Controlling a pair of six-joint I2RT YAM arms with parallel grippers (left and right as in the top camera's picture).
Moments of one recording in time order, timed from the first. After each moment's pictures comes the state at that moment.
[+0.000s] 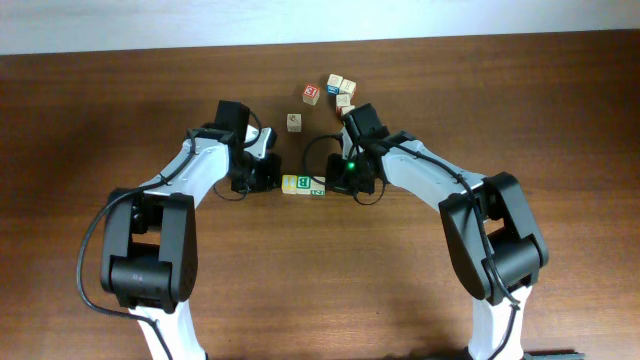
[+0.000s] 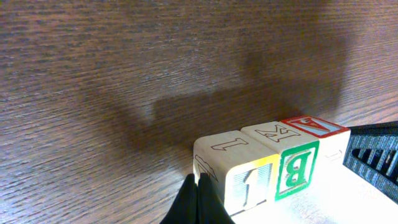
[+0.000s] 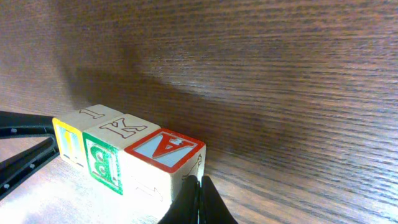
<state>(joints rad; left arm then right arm) -0.19 2.05 1.36 -0.68 0.44 -0.15 0.42 2.08 1.37 -0.50 -0.43 0.55</state>
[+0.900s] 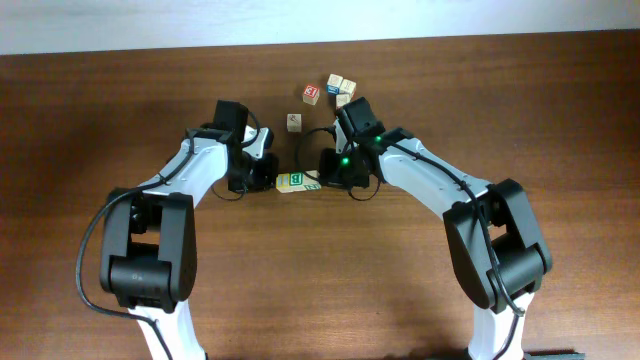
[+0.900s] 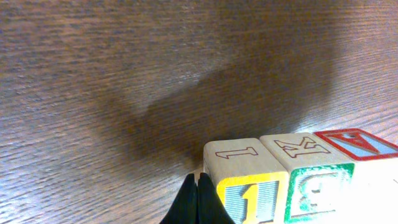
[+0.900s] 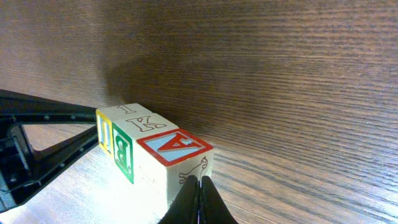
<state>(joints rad) -0.18 2.05 1.36 -0.68 0.41 -0.15 0.45 2.04 1.41 -0.52 -0.41 0.54</state>
